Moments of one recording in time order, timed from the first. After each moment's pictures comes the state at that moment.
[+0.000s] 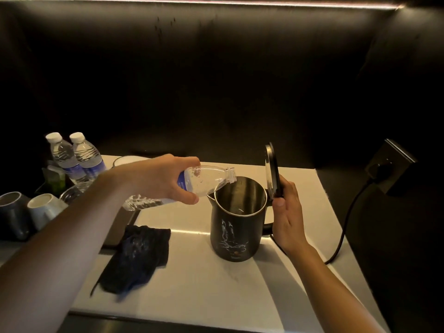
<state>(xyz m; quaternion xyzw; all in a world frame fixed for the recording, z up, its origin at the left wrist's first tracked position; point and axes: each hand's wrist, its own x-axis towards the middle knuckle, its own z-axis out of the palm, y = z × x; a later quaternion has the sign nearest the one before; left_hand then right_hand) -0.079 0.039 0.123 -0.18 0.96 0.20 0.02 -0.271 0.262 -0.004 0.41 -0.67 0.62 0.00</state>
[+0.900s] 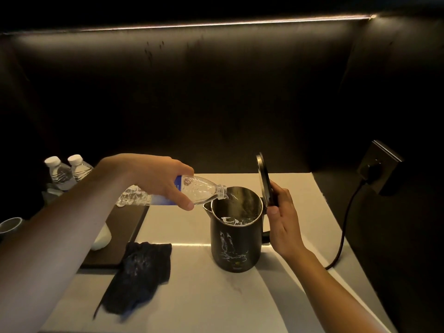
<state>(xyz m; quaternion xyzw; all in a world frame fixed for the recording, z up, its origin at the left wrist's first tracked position) -0.108 0.030 0.162 -0.21 0.96 0.10 0.16 -0.275 0.260 -0.006 0.43 -0.66 0.62 0.02</state>
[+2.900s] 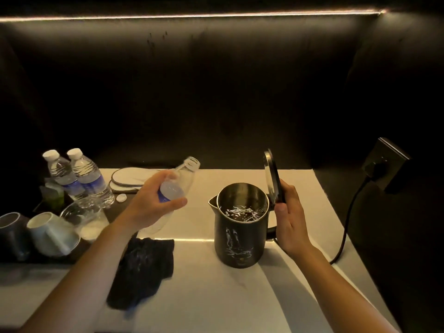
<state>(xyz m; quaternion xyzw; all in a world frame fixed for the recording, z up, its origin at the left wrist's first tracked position) -0.053 0.011 0.047 -0.26 0.86 0.38 -0.20 -0.270 0.264 0.000 0.43 -0.67 0.61 0.02</state>
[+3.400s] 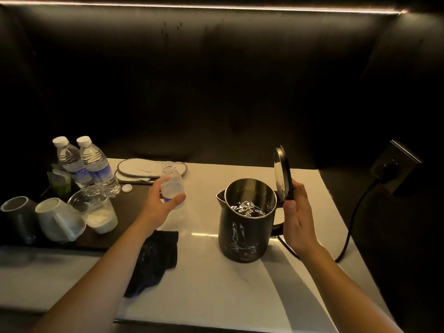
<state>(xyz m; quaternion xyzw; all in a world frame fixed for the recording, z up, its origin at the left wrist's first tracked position) -0.058 -0.003 -0.024 -0.39 0.73 0.48 -0.27 -0.265 0.265 0.004 0.42 -0.69 0.59 0.01</state>
